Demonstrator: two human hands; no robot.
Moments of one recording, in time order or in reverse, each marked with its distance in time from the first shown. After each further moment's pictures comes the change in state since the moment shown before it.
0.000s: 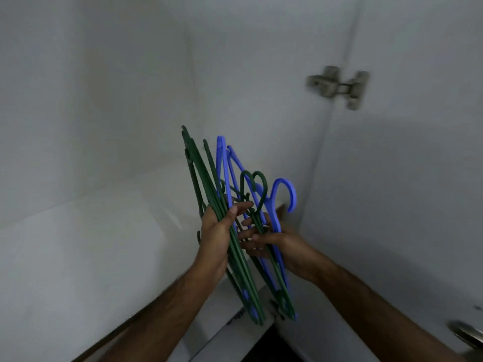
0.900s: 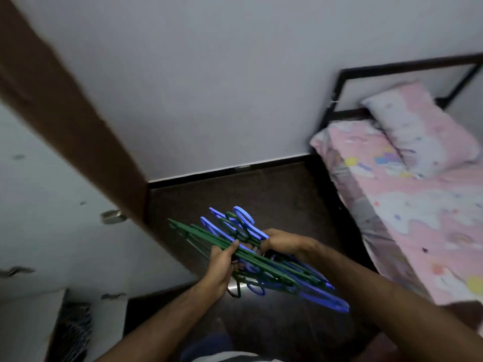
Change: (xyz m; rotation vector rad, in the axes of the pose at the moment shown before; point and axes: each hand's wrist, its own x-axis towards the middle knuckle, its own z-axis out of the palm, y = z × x) left_hand -0.448 -0.310 0.338 0.407 -0.881 -0.796; right_hand -0.590 0.215 -0.300 0.017 0.718 0.488
